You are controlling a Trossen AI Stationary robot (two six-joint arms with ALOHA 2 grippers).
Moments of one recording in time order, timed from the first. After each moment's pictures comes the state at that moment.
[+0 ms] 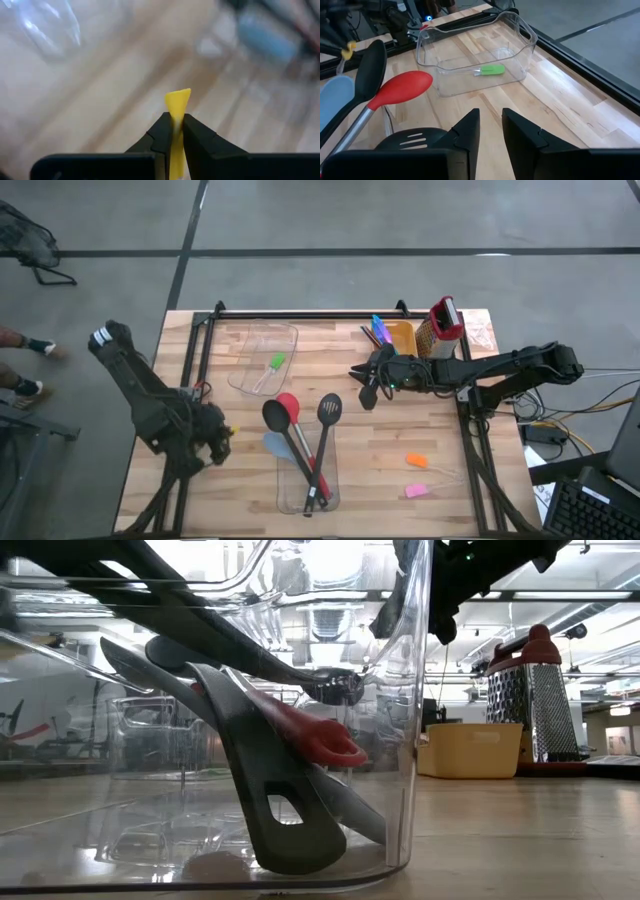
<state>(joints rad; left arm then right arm) -0.94 1.03 0.79 -1.09 -0.57 -1.63 0.00 1.27 0.80 0.01 0.34 0.34</state>
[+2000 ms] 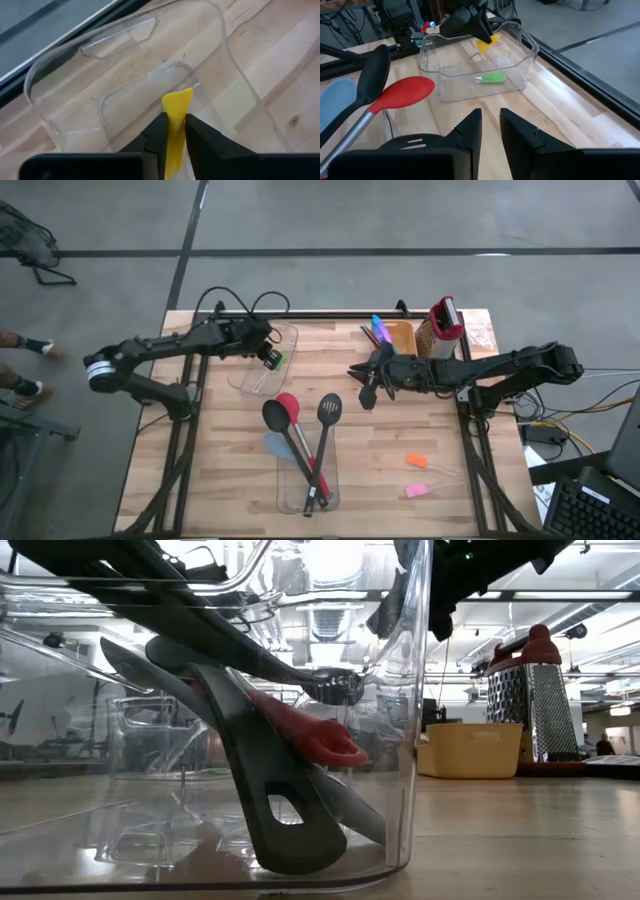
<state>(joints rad) 0.49 1.26 0.86 -0.53 -0.23 -0.30 0.00 1.27 0.79 0.06 0.34 0.29</state>
